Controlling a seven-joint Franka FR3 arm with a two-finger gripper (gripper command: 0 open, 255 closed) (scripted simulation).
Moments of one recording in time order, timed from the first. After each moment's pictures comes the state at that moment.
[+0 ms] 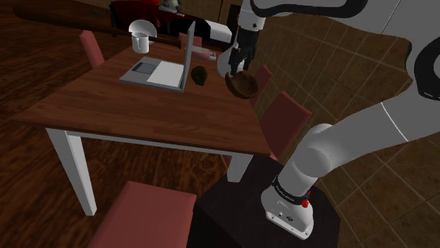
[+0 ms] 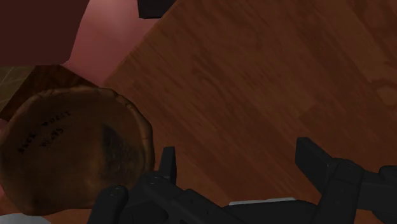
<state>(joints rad) -0.03 -0.53 -0.01 -2.20 -0.13 1.67 -0.05</state>
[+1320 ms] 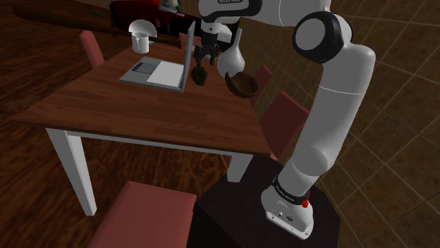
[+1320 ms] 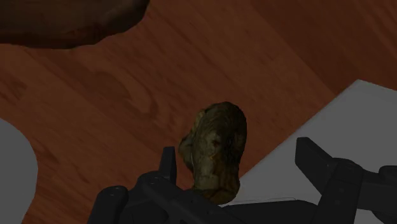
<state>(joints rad) -0.09 0.23 -0.09 -1.56 -0.05 1.82 -0.12</state>
